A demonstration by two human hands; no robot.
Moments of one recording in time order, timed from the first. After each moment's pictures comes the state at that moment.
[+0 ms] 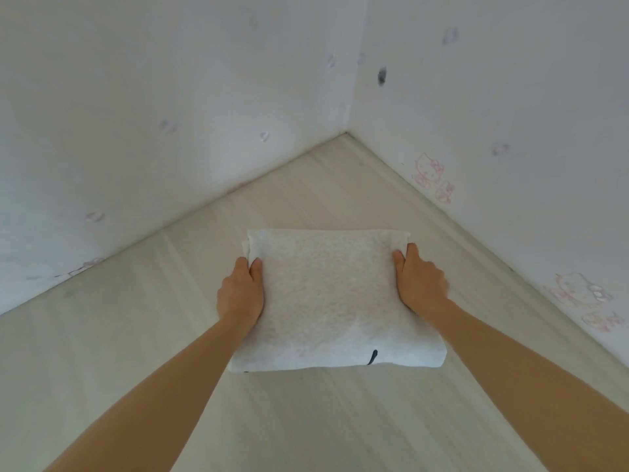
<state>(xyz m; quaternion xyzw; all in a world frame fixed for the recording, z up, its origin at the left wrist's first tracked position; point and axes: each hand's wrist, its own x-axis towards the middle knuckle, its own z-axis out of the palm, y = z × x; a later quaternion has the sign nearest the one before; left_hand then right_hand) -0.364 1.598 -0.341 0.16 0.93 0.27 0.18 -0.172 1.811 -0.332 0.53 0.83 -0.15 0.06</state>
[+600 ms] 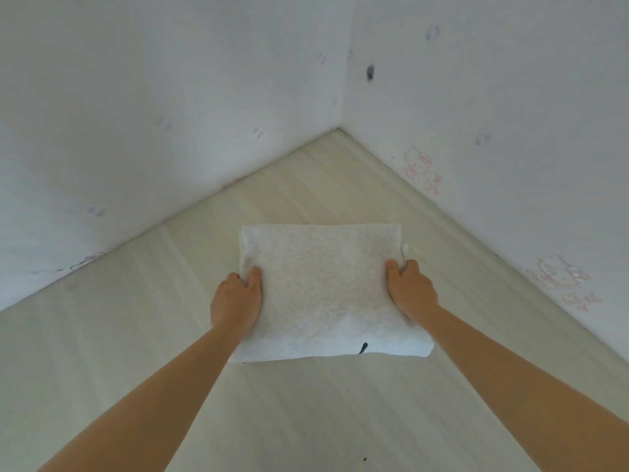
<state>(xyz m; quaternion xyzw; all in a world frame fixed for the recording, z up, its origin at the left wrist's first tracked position) -0.344 1.576 -0.338 0.12 0.94 0.24 0.23 -0.148 1.783 -0.332 0.59 0.73 -0.33 0.04</state>
